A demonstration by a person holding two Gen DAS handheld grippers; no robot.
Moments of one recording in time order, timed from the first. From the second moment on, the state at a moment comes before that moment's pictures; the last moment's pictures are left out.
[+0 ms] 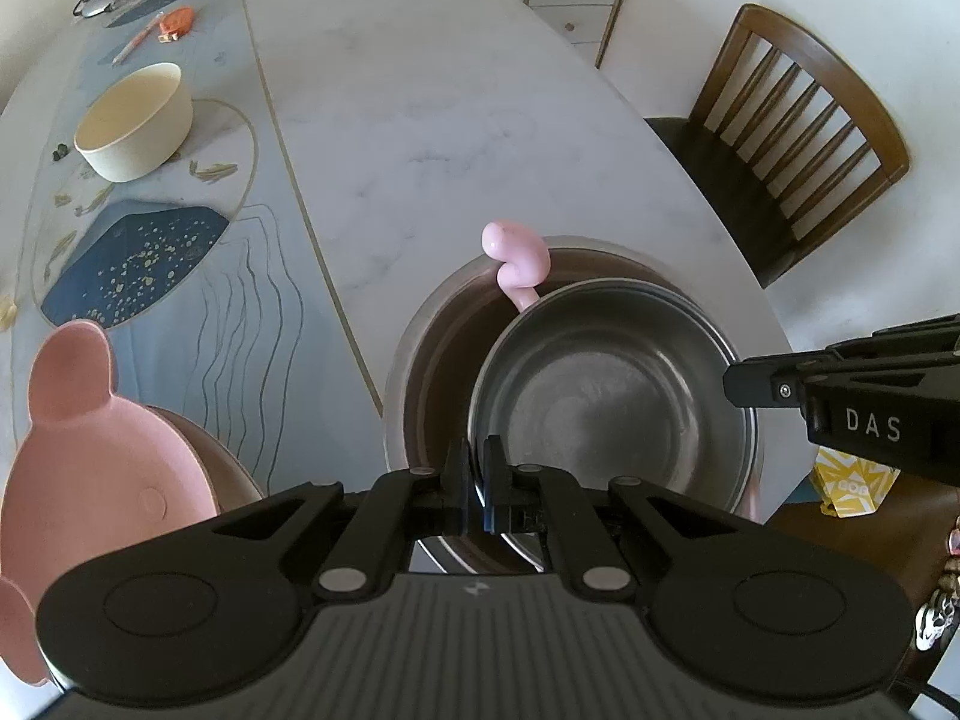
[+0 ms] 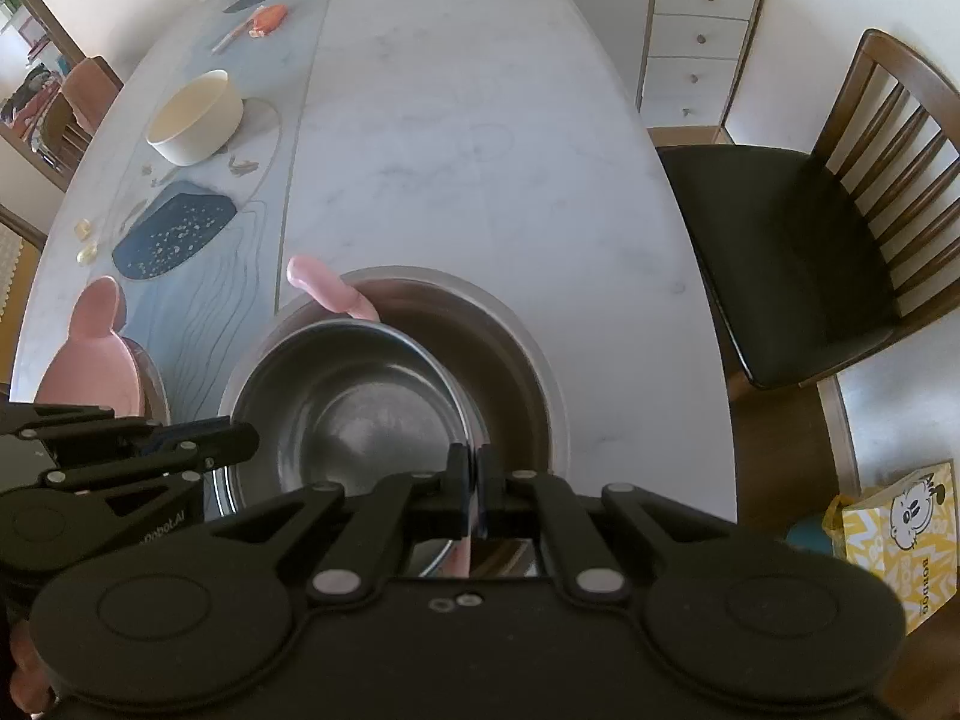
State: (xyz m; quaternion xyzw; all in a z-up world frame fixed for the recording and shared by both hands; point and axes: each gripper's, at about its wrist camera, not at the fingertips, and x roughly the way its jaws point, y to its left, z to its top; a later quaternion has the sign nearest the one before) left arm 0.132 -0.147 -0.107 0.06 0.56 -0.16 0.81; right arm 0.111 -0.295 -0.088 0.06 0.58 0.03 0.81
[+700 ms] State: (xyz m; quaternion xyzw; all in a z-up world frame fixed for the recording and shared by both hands) left arm 0.126 -0.141 -0.095 0.05 0.54 -0.17 0.82; right arm 0.101 -0.295 -0.068 0.06 0.56 0.05 0.82
